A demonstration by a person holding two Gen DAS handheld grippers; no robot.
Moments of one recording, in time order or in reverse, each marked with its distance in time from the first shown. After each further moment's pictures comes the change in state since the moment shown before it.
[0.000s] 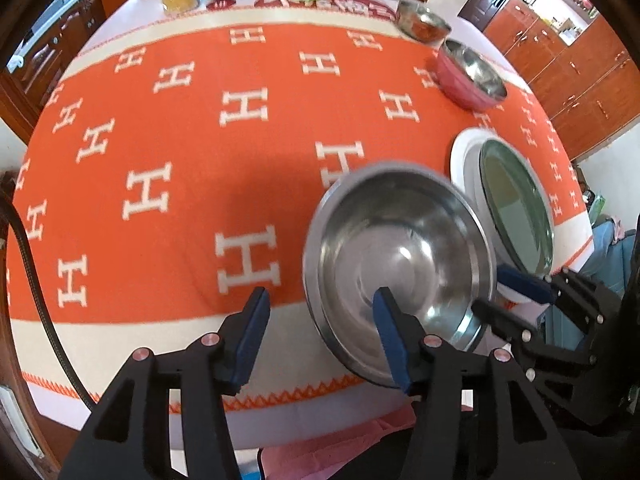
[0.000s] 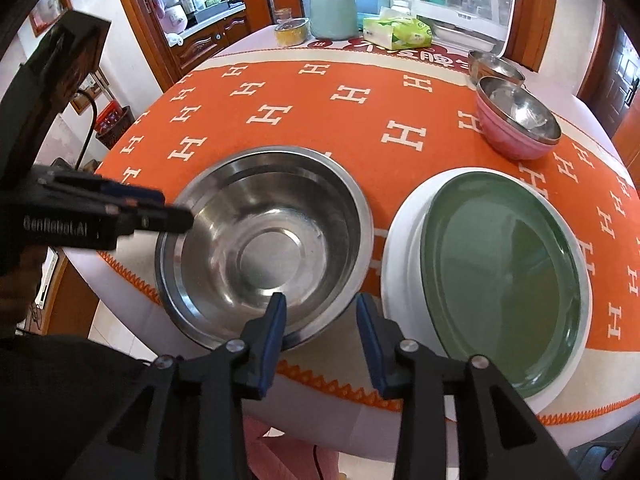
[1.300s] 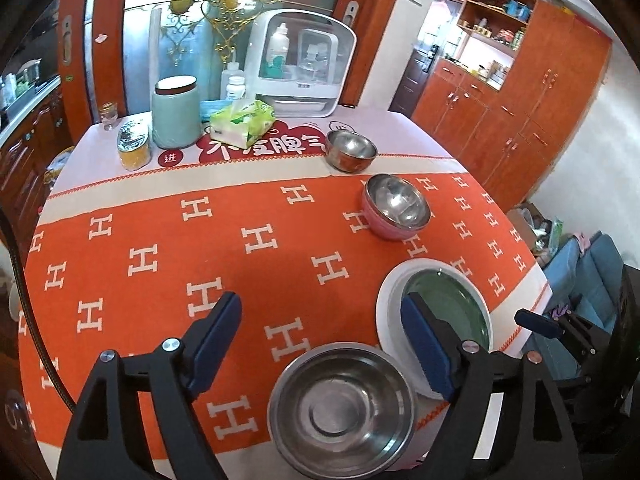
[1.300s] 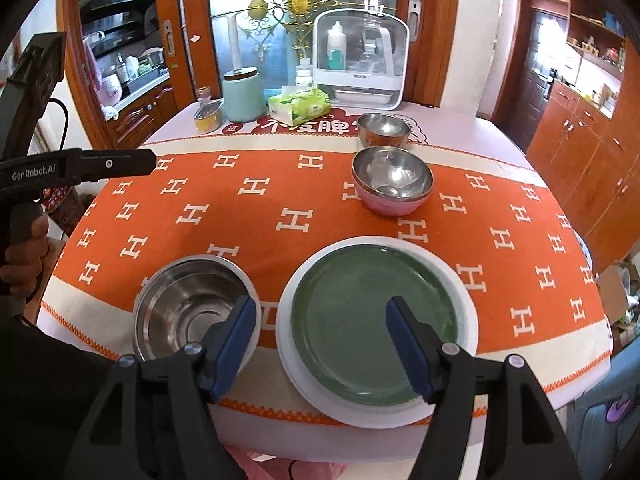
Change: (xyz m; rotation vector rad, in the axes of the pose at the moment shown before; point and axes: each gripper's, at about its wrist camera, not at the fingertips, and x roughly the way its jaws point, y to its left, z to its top) left arm -0.084 -0.041 0.071 0.146 -0.359 -0.118; right arm -0.089 -0.049 0.021 0.145 -0.199 -0.214
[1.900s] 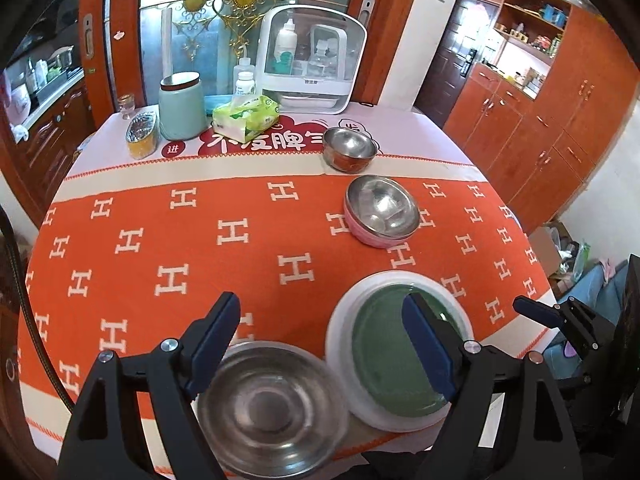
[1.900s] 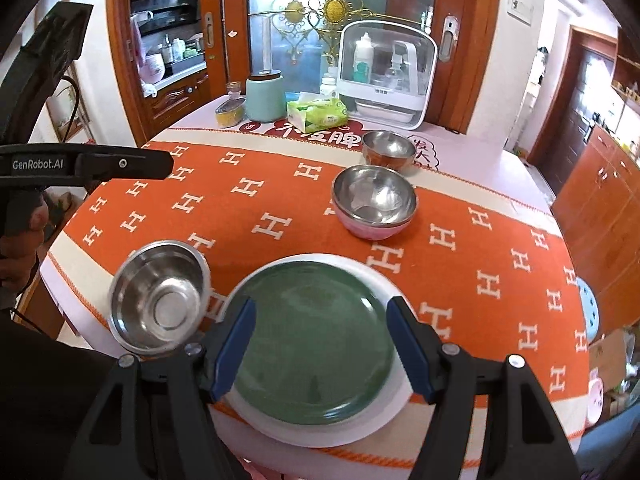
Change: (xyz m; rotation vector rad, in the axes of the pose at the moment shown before) left arm 0.020 -0.090 0.008 -0.095 0.011 0.128; right arm 0.000 -0.081 0.014 -0.192 -0.034 0.097
